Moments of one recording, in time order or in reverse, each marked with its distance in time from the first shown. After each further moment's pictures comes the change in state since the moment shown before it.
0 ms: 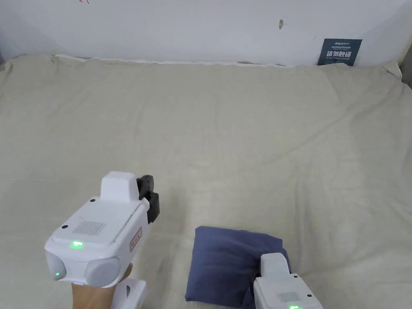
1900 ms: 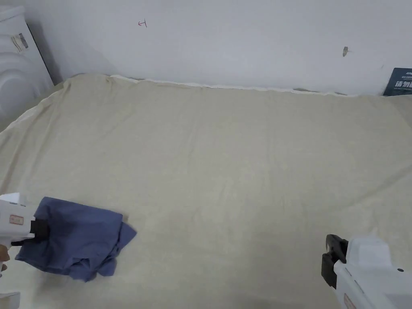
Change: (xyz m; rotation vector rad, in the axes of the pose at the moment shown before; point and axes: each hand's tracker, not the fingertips) left arm -0.392 0.014 -0.084 -0.588 0.380 0.275; right arm -0.015 0.154 0.013 0.255 0.032 -0.030
